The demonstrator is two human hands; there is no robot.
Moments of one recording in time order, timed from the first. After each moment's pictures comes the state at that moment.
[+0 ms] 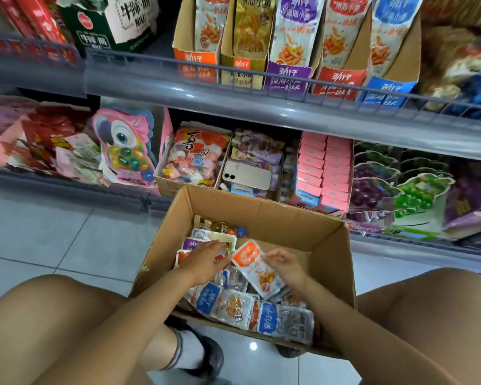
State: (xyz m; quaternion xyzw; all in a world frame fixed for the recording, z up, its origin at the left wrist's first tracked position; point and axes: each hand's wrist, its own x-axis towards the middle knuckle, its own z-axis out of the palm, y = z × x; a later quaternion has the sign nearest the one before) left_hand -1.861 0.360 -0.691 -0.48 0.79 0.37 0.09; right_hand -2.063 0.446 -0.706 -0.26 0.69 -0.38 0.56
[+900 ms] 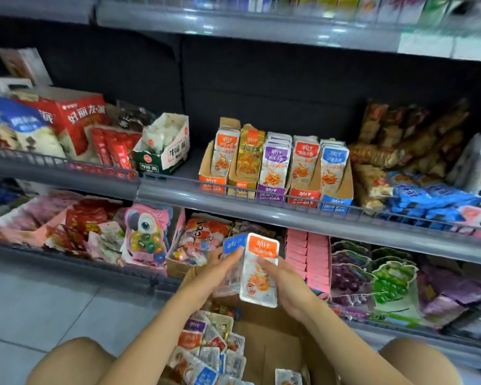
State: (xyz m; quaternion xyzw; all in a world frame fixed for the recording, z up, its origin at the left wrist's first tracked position) left_hand -1.883 0.361 -0.499 -0.47 0.54 0.66 -0.25; right_hand -2.043 0.418 -0.502 -0.32 0.52 -0.54 0.58
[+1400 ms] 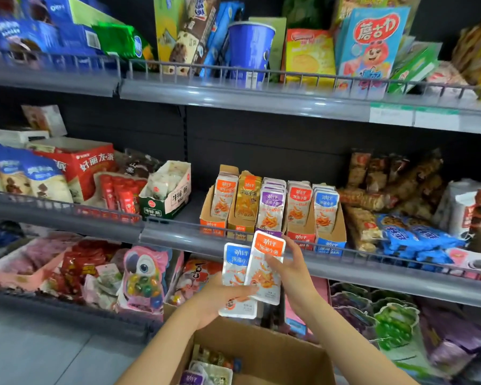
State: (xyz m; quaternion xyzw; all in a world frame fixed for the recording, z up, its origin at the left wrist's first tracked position) left_hand -1.888 0.350 -0.433 -0.37 0.56 0.70 -0.26; right_hand -2.051 0.383 -0.420 -0.35 0.54 -0.62 0.44
